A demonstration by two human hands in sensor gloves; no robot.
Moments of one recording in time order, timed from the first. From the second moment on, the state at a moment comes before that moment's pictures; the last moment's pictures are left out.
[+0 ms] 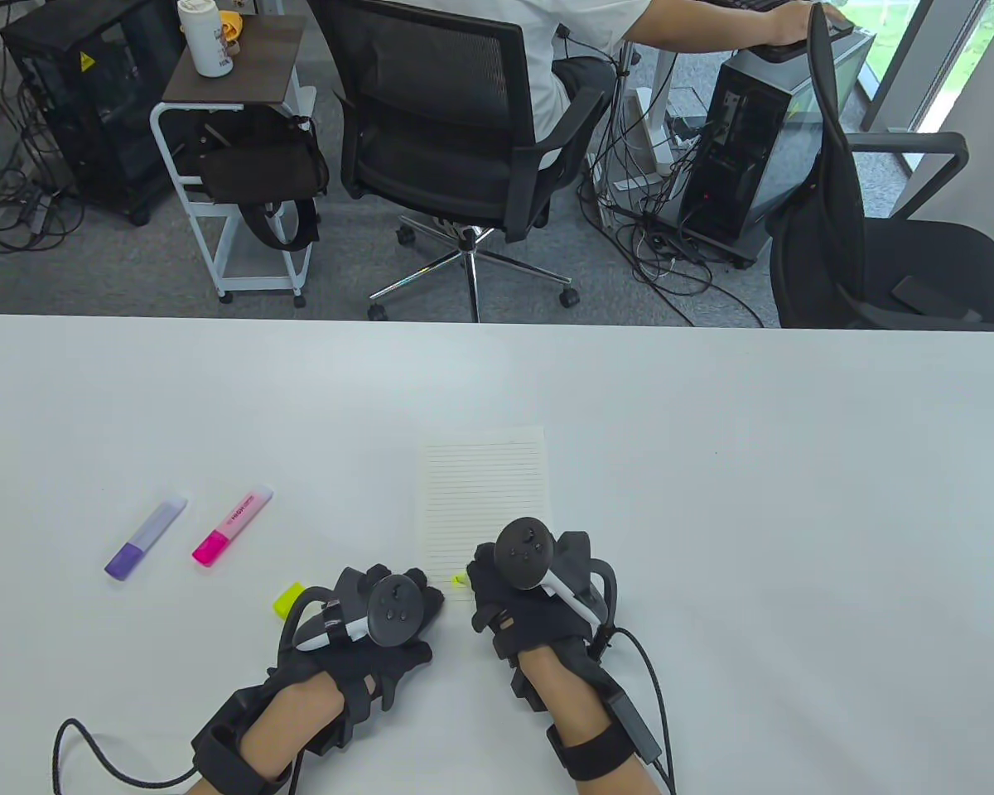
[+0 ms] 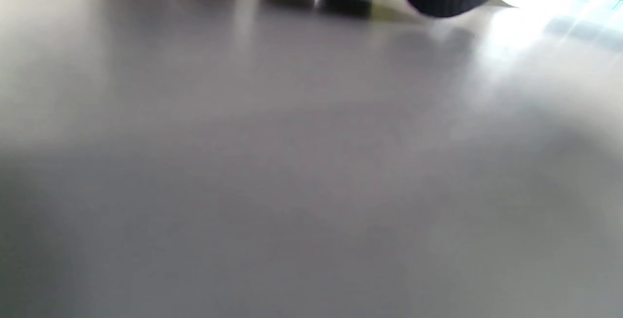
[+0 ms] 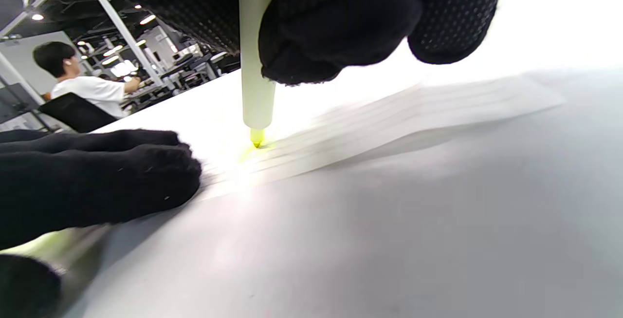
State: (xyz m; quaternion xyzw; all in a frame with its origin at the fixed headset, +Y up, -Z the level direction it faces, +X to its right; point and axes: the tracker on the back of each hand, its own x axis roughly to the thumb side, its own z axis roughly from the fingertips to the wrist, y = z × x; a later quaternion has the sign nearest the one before) left_hand -0.162 -0.780 -0.291 -0.21 -0.21 0.05 0.95; right_hand 0.040 -0.745 -0.327 0.06 0.10 0.98 0.19
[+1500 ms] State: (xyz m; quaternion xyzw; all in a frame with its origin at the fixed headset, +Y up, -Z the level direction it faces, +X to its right) left_hand -0.162 -0.782 -0.292 -0.21 -0.21 0.04 0.95; right_hand 0.036 -0.747 -0.324 0.08 0.11 0.97 0.20
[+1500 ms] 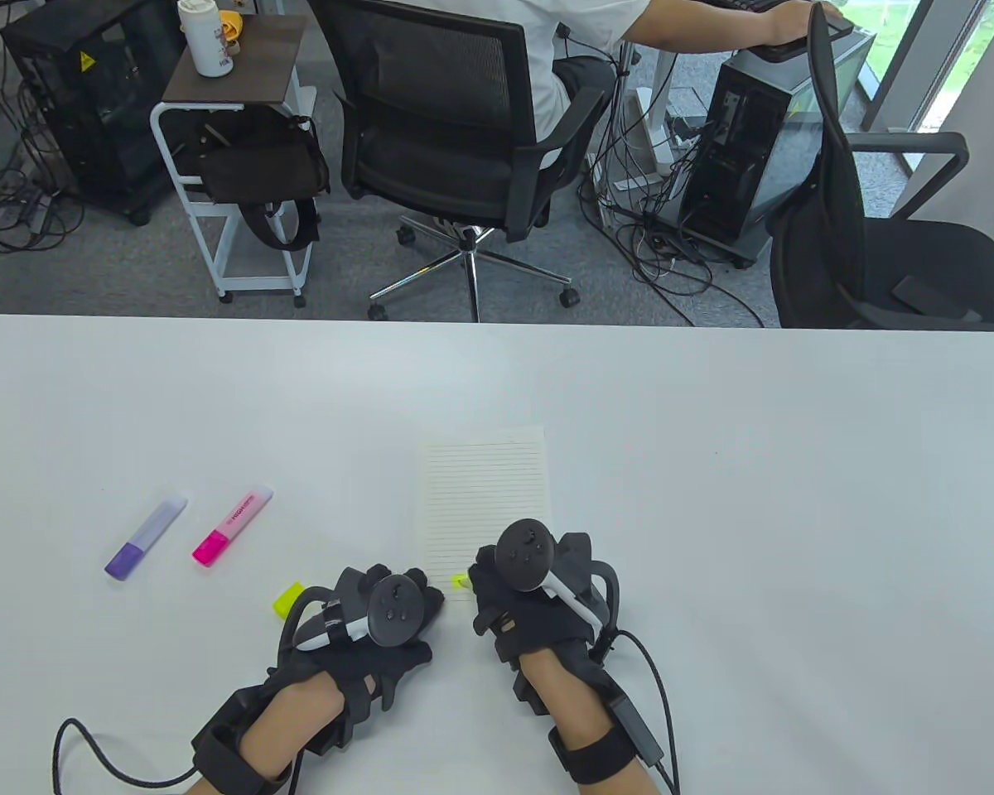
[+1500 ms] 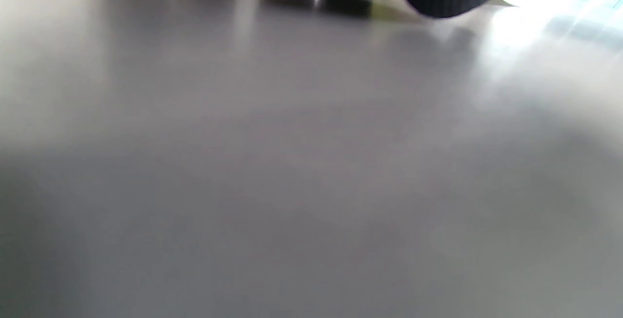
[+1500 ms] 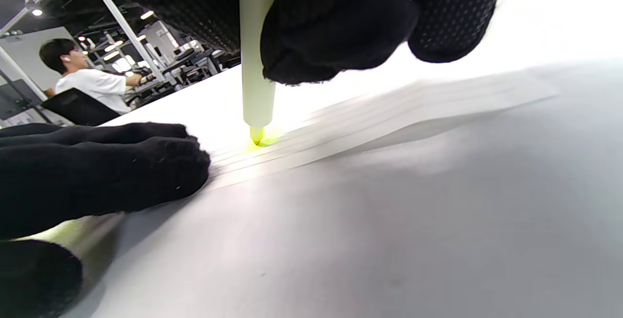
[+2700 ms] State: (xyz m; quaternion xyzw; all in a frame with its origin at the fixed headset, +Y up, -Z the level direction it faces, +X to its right) left_hand -0.162 -0.782 -0.292 -0.21 -0.21 0.04 0.95; right_hand 0.044 -0.743 -0.325 0.06 0.10 0.97 0.20
